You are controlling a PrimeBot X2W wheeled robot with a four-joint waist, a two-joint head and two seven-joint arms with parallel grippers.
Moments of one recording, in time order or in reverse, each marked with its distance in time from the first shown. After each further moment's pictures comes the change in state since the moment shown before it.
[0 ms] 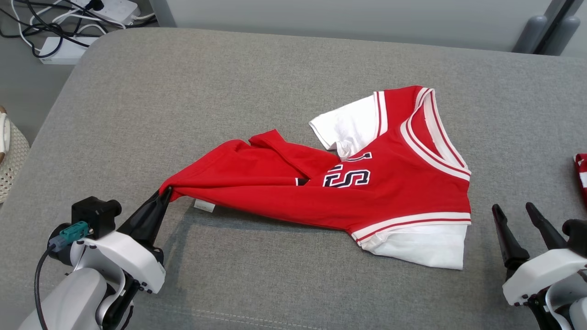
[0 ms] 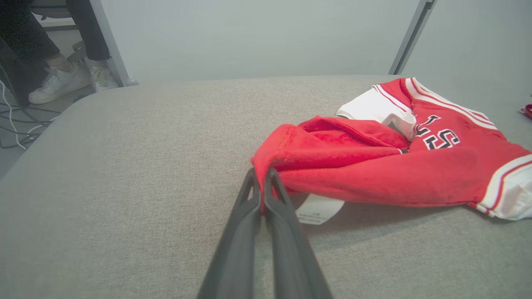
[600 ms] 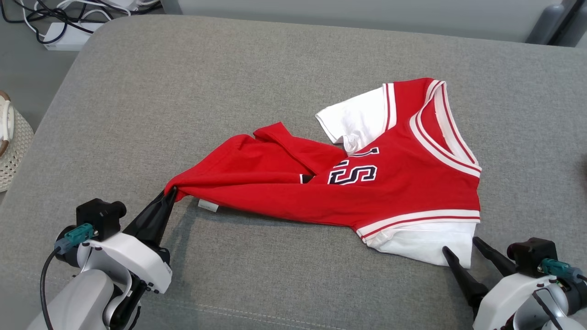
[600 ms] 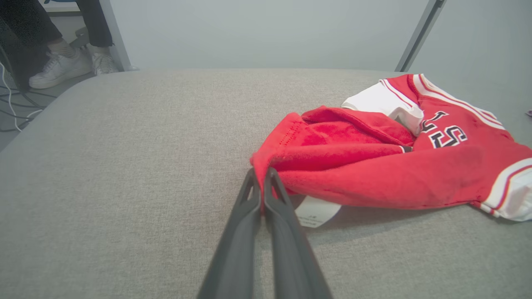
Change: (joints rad) left arm 0.017 -0.026 0.013 -0.005 -0.001 0.009 -0.009; right arm 0.078 -0.088 0.234 -0.122 0.066 0.000 0.137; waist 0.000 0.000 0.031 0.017
